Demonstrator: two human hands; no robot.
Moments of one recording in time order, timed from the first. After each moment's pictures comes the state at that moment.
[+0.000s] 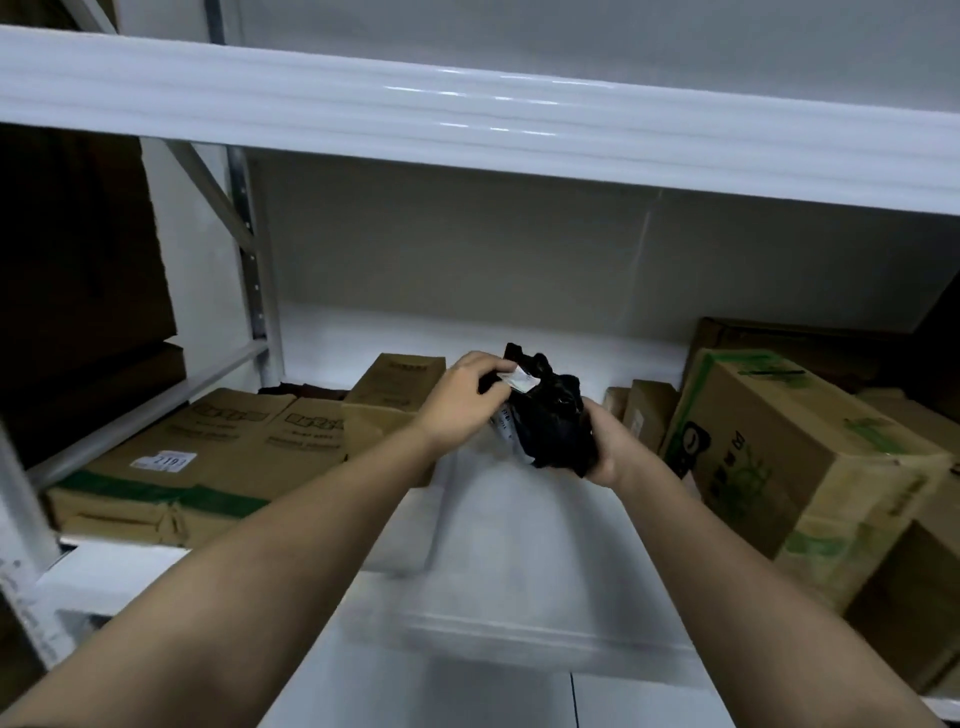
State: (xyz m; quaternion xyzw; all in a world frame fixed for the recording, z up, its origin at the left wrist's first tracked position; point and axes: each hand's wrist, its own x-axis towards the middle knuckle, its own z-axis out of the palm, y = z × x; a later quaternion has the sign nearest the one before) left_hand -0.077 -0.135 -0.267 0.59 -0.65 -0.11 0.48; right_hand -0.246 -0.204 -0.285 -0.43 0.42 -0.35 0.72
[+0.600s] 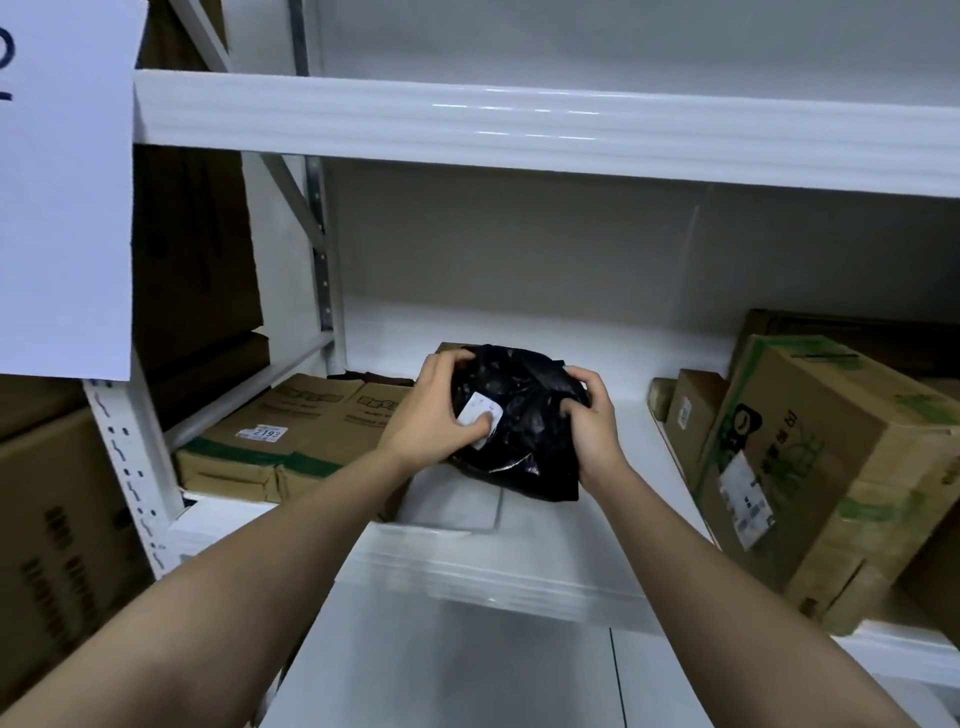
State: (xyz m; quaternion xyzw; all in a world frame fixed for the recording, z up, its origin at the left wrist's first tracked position) left_hand -0.015 -0.031 -0.288 0.65 -0.62 -0.02 0.43; right_hand -0.186 -0.115 -0.295 -0.56 0.34 -0.52 0.54
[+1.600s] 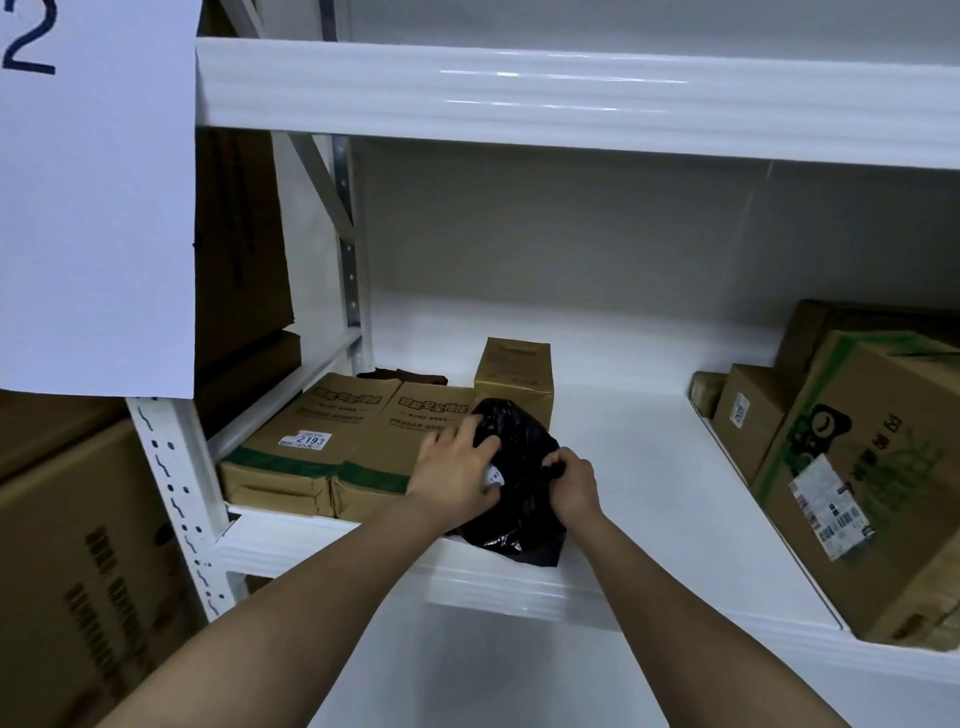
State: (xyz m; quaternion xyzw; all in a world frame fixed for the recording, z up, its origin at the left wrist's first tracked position) left_hand 0.041 -0.020 -0.345 0.72 -0.68 0.11 0.08; right_hand -0.096 -0.124 -0.396 -0.68 0.52 -0.38 0.36
